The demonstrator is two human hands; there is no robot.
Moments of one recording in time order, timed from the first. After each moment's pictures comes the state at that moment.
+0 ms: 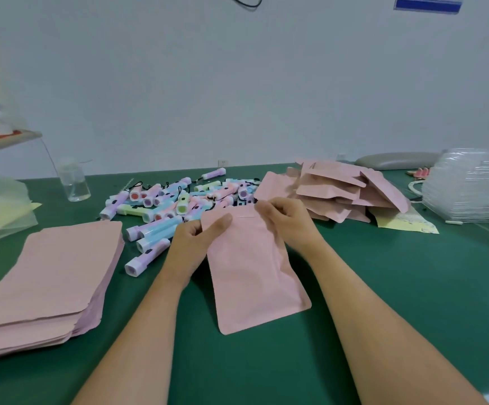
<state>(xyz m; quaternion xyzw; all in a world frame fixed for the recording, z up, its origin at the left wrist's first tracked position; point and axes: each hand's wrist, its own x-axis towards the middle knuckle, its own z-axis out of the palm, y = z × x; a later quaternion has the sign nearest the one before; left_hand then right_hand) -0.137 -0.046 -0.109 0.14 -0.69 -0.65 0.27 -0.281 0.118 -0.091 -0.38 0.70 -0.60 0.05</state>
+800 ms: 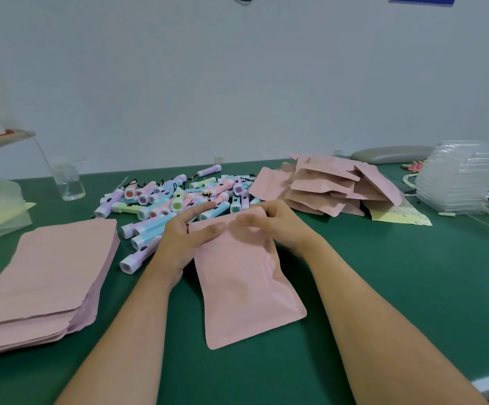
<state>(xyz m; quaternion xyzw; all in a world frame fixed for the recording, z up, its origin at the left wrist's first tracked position) -0.136 -0.054 -0.110 0.13 -0.70 -0.64 0.27 -0.277 0.120 -0.092 -0.41 0.68 -0.57 0.19</state>
